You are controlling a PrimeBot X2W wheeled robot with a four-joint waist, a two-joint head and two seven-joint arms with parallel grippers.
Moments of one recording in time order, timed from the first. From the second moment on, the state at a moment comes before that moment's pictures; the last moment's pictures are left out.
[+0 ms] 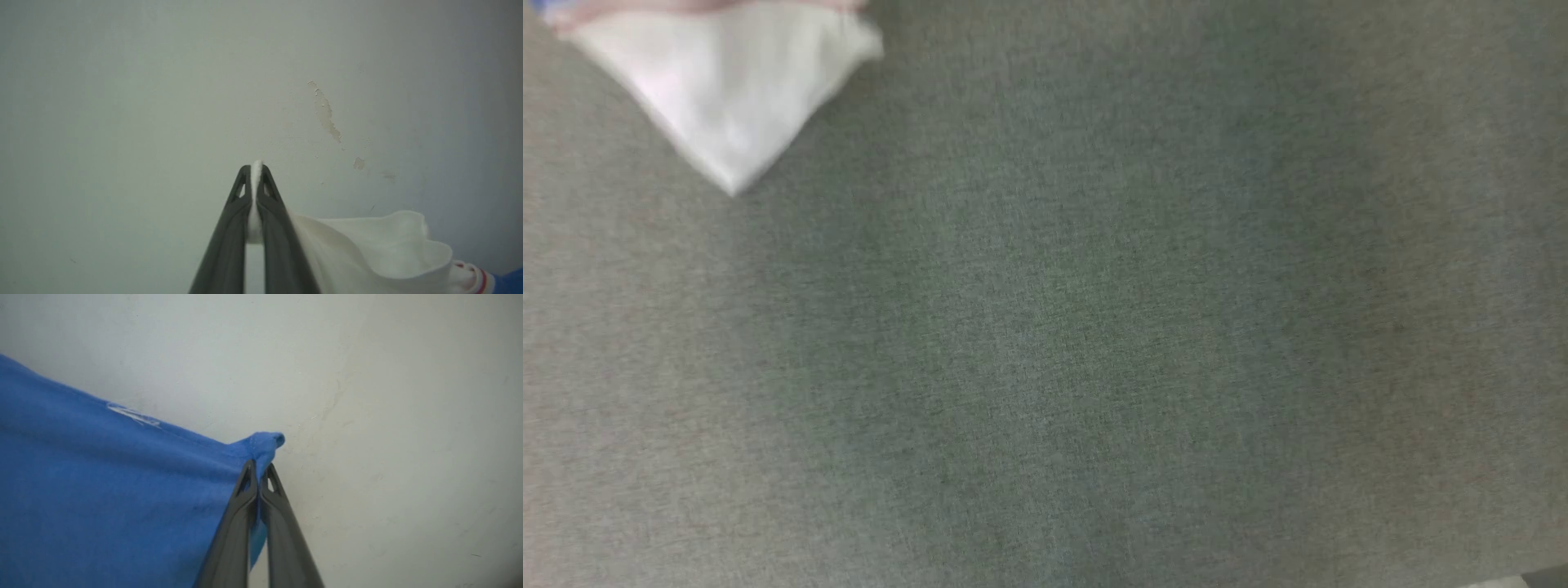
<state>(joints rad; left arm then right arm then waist) -1.73 0.54 -0.30 0.34 -0.34 0.06 0.19 -1.54 -0.28 0.11 0.52 0.16 0.13 0.35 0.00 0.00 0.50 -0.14</state>
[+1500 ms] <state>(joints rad) -0.23 0.64 -0.31 -0.29 -0.70 0.14 0.01 -0.33 -0.41 -0.01 -0.12 0.46 0.13 0.31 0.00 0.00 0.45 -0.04</state>
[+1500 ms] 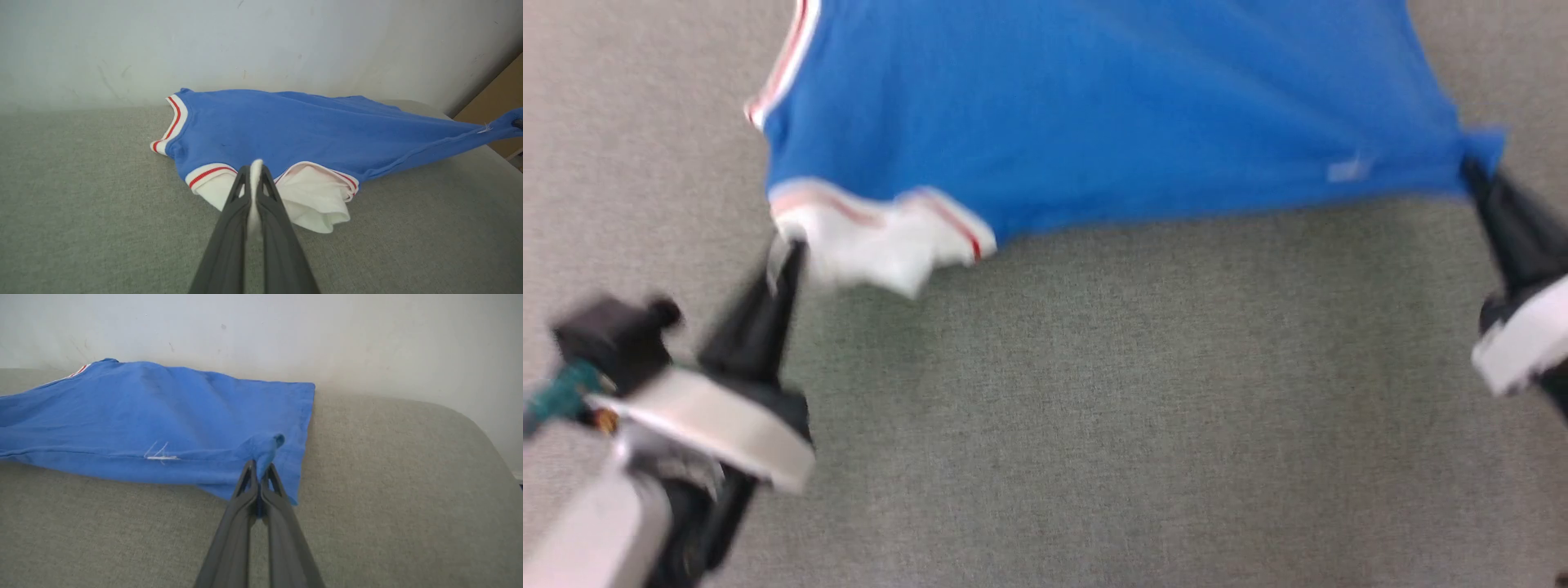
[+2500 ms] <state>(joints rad) 0.32 0.67 -0.42 -0.26 -1.08 0.20 0.32 0.28 -0.41 -0.02 -0.05 0.55 0.13 0.50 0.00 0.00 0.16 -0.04</state>
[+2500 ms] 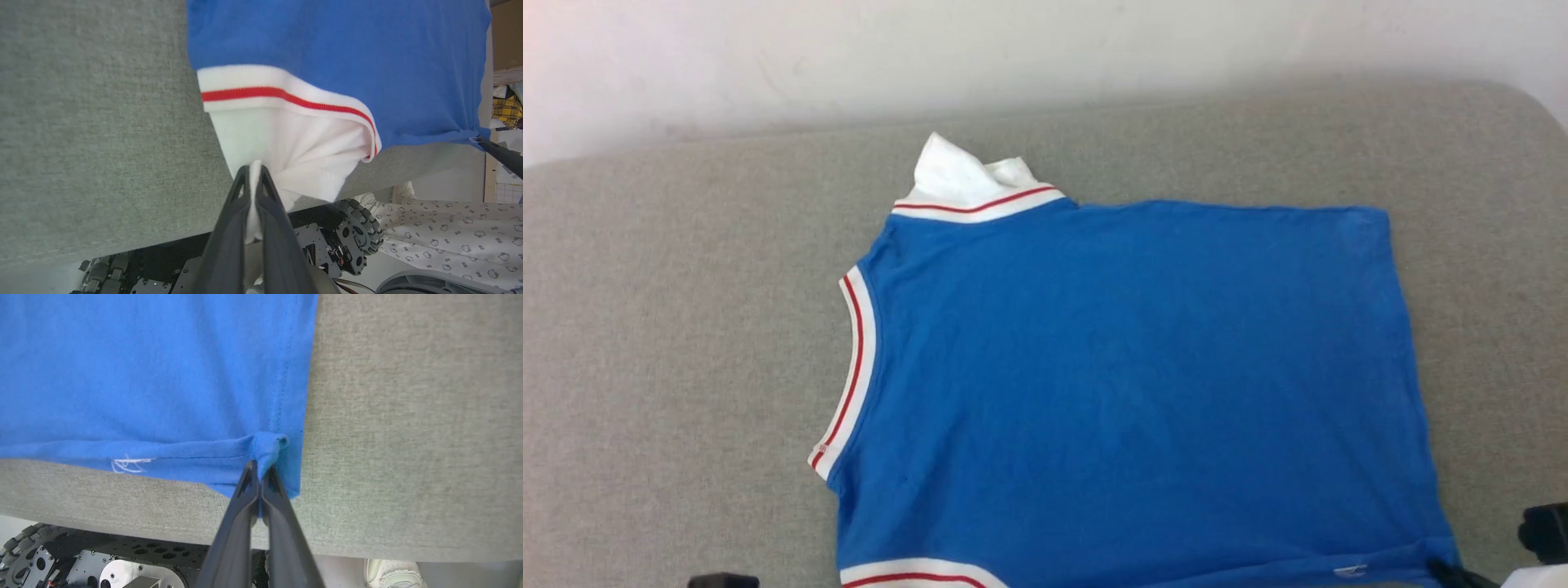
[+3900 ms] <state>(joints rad) -0.32 0.59 -0.39 -0.02 -0.74 0.13 0.08 -0.28 -0.52 0.11 0.12 0.52 0.13 0.33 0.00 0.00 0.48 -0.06</state>
